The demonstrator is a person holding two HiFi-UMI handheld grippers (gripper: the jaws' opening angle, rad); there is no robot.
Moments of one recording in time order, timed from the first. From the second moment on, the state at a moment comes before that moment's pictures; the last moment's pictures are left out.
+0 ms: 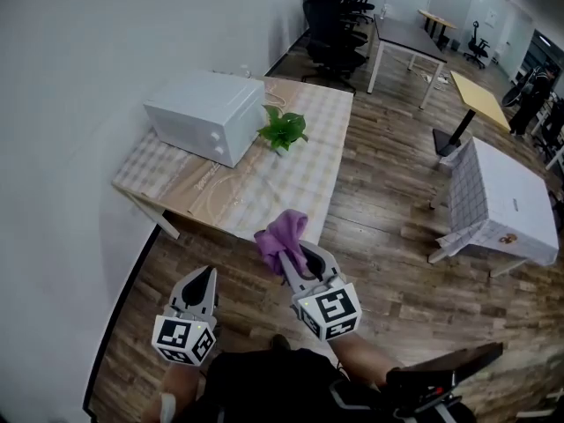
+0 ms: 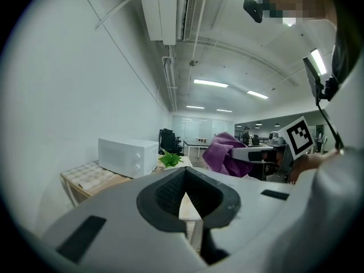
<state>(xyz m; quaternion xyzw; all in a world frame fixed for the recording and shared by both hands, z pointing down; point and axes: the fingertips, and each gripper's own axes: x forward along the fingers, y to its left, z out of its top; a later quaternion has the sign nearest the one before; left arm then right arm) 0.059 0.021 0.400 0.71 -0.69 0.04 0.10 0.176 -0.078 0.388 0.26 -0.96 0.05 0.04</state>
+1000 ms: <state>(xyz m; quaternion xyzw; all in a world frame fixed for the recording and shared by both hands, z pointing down) -0.031 -0.046 0.401 0.76 -0.65 0.03 0.09 0.098 -0.124 0.388 0.31 -0.95 0.04 0.06</state>
